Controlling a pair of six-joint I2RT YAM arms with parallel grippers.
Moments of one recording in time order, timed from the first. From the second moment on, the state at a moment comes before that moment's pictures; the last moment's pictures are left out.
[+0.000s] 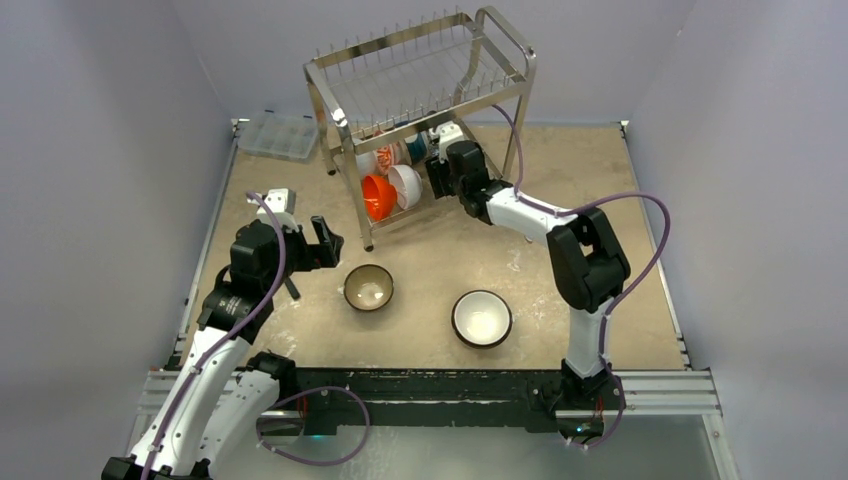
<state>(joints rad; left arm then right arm) -0.26 0.67 0.70 -0.43 0.00 -0.33 0.56 1.95 1.40 0.06 0.19 -0.02</state>
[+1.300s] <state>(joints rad) -0.26 0.69 0.70 -0.43 0.02 -0.33 0.60 2.01 1.40 0.14 0.18 -0.09</state>
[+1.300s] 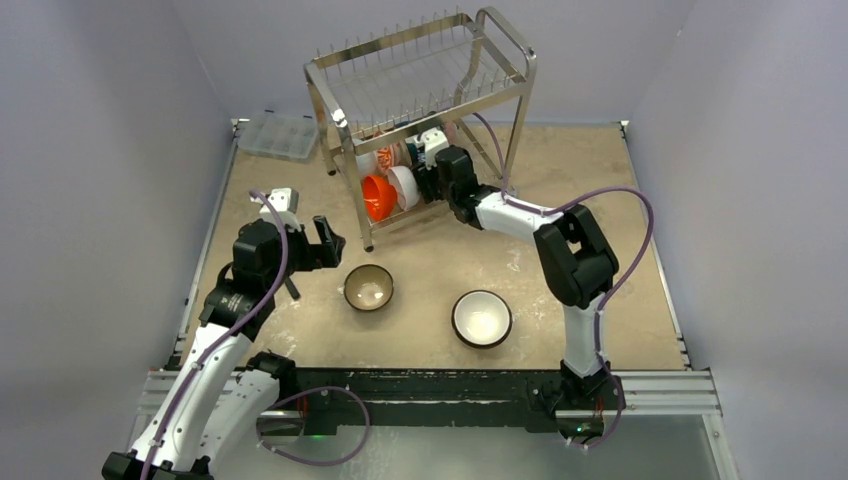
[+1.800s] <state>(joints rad) -0.26 0.69 0.70 -0.43 0.02 -0.33 0.60 1.99 1.38 0.13 0.20 -0.08</state>
